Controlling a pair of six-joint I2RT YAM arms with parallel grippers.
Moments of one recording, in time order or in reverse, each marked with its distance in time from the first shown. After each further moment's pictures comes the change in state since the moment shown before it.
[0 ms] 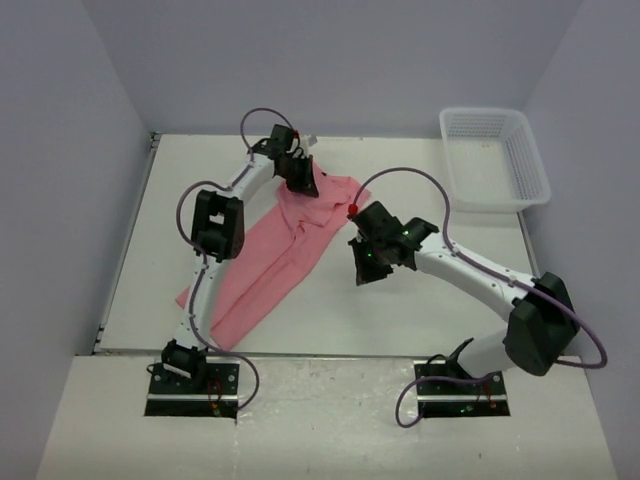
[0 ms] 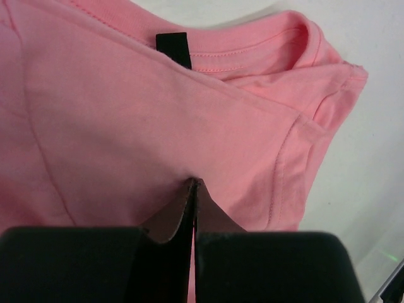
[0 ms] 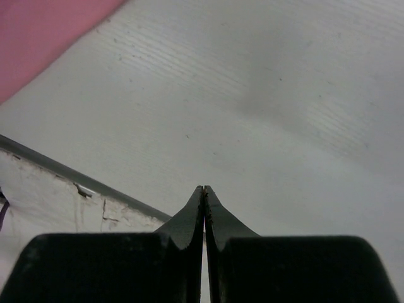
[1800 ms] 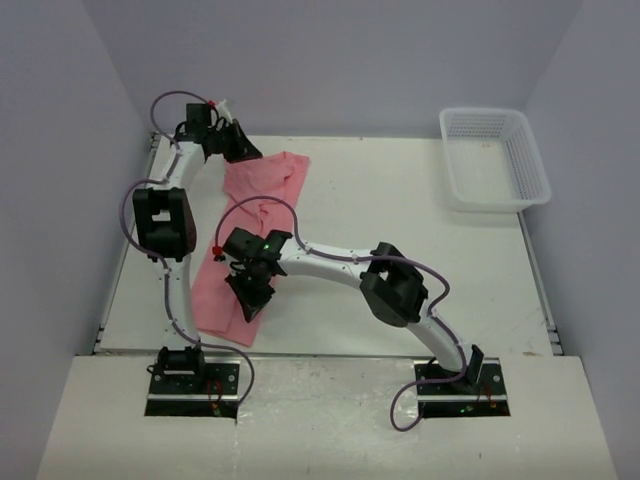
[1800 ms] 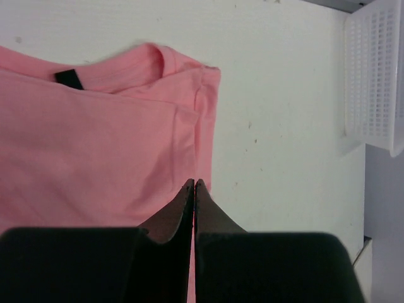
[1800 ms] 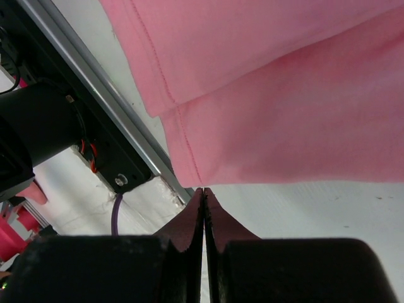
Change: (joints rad) left arm 0.378 -0.256 -0.225 0.233 0.159 -0.170; right arm 0.396 0.914 0.898 -0.026 -0.338 -0.031
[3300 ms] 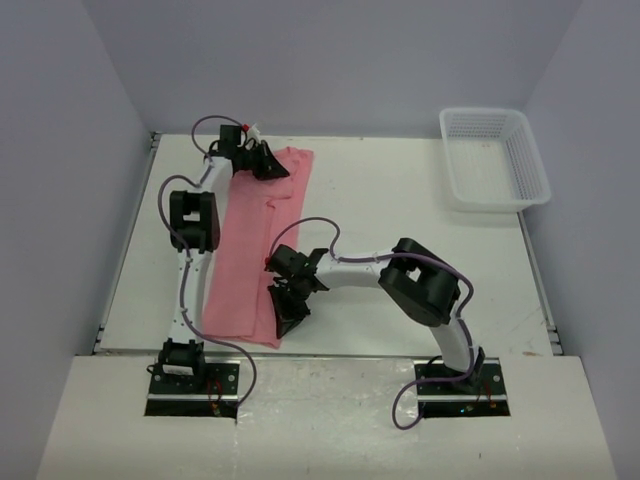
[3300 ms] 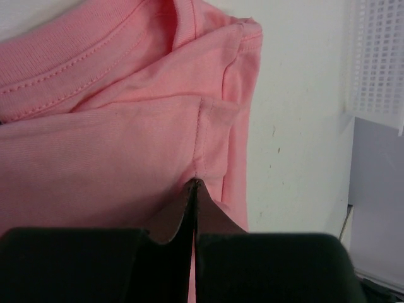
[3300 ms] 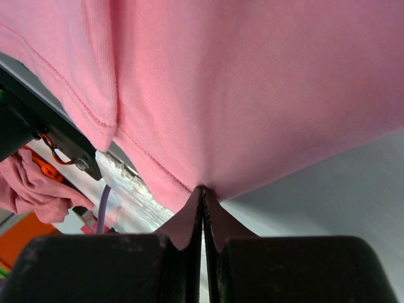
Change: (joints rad) left arm -0.095 0.391 0.270 0.047 0.159 -0.051; right arm -0.056 -0.209 -0.602 0.344 -0.058 0.326
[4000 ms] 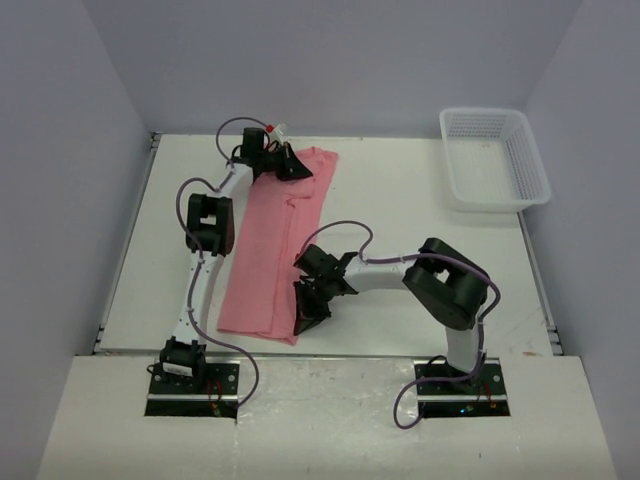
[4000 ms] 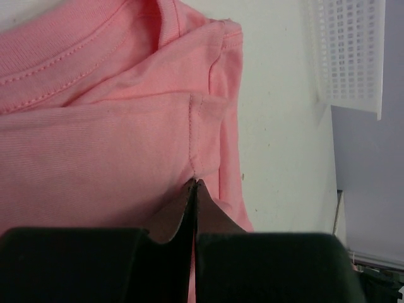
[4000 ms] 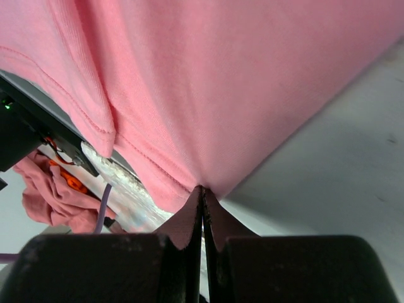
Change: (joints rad) left arm -0.105 0.093 0.067 0.198 0.064 -0.106; right arm -0.081 -0.160 -0.282 0.163 0.006 0.122
